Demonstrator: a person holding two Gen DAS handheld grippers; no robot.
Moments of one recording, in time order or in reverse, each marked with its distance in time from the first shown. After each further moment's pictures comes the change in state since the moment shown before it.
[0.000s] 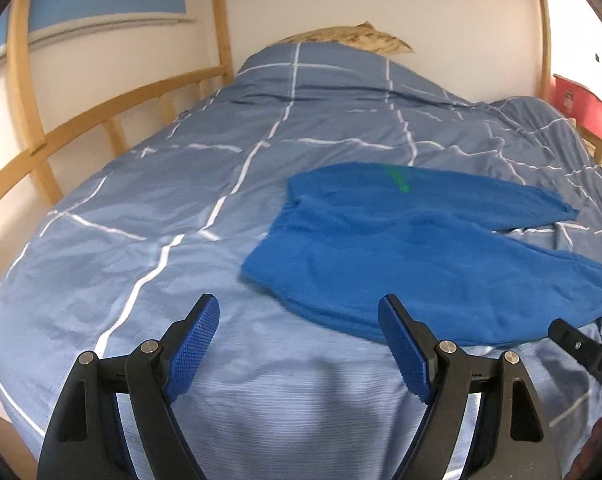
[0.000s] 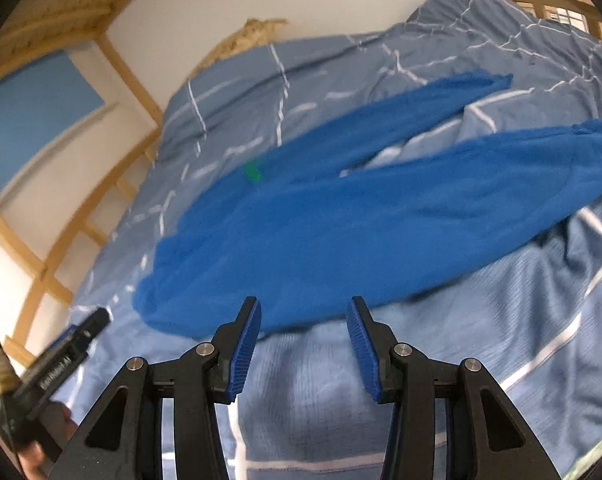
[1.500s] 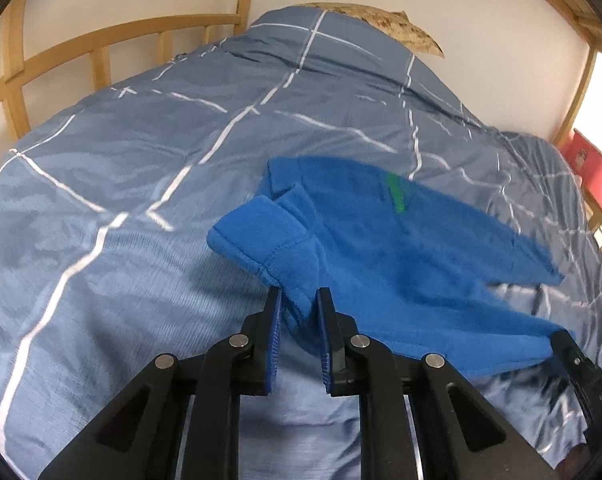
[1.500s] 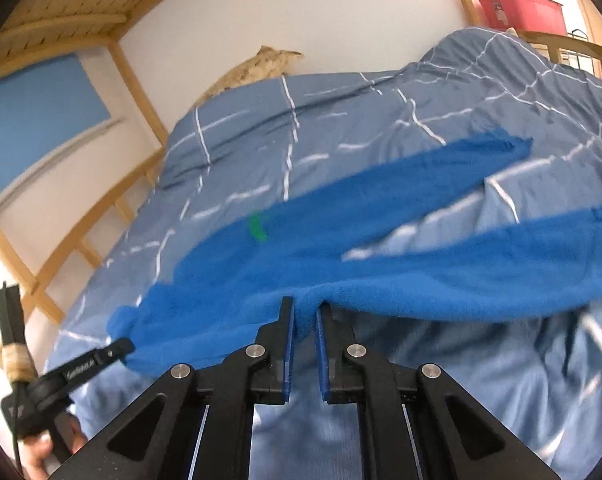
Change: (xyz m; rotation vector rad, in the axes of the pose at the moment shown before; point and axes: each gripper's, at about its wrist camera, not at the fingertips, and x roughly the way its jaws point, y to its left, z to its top) left arm 0.053 -0.003 0.051 -0.225 0.132 -0.125; right arm 0.003 0.013 0.070 -0.060 -0.127 -0.011
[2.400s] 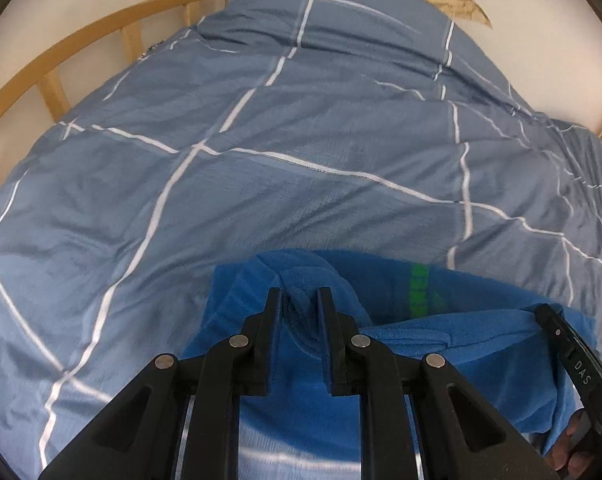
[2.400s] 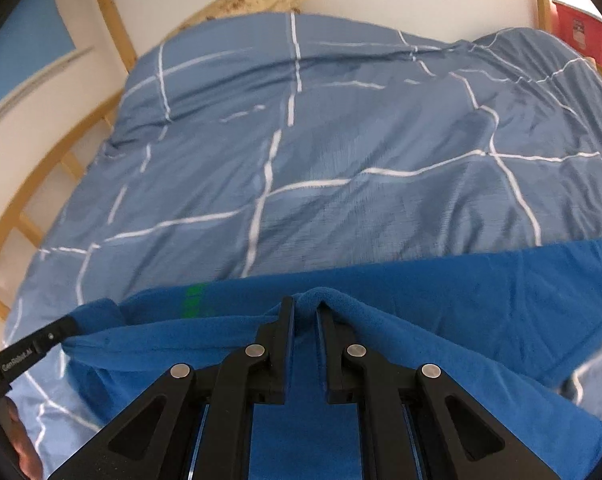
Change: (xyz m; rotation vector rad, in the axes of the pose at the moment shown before) left arm 0.158 -0.054 0.158 0.033 0.165 0.141; right arm 0.221 0.006 0.145 -0.175 0.257 -0.101
